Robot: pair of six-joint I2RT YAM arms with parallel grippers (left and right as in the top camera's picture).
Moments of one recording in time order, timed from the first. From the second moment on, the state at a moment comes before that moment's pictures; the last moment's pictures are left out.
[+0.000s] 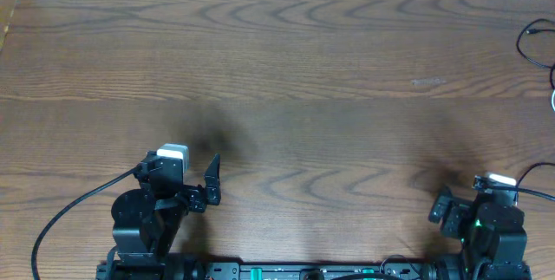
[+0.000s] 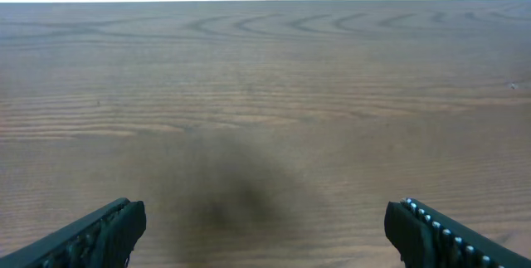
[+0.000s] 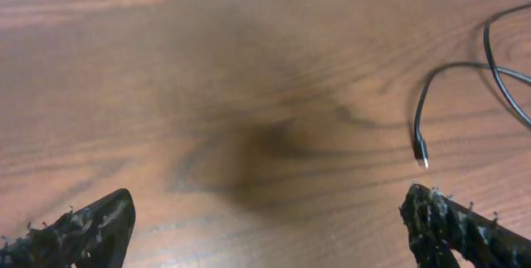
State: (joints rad) left arm -0.03 0.28 0.48 -0.63 0.18 -0.01; right arm 0.04 0.20 0.52 -1.05 0.27 0.19
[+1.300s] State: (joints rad) left arm -0.03 0.01 0.36 -0.71 0.13 0.01; right arm 0.04 0.20 0.52 -1.05 0.27 0.19
